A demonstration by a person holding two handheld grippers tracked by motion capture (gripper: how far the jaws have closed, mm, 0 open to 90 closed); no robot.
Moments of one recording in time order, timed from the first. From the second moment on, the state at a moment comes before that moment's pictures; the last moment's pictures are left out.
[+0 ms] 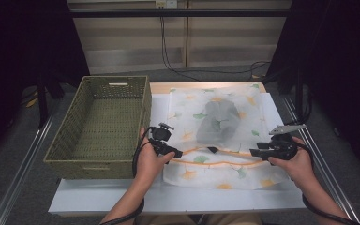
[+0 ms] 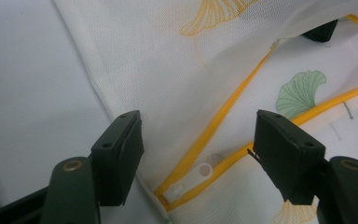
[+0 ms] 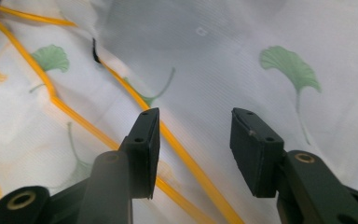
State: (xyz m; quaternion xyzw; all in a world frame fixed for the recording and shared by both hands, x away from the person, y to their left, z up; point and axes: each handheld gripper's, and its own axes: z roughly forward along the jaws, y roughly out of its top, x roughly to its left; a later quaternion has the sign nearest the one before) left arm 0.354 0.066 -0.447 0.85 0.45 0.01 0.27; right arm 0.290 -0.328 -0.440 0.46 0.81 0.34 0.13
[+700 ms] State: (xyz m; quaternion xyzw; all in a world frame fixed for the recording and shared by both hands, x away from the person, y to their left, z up) left arm 0.350 0.065 -0.453 0.85 0.47 0.01 0.25; right arm 0.277 -0.358 -0.446 0.51 0.78 0.33 0.15
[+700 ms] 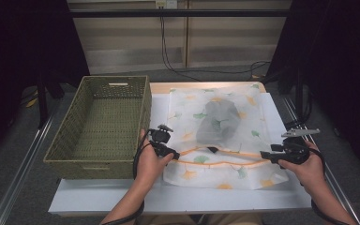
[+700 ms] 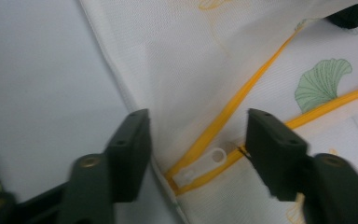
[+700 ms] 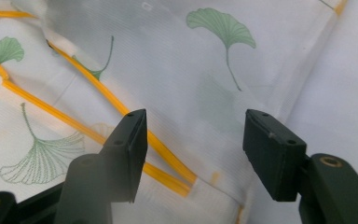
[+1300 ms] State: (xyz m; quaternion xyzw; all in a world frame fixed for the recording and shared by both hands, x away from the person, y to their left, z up) left arm 0.345 0.061 -0.449 0.83 0.51 -0.01 0.22; right arm 0.272 -0.370 -0.459 0.55 0.76 0.31 0.13
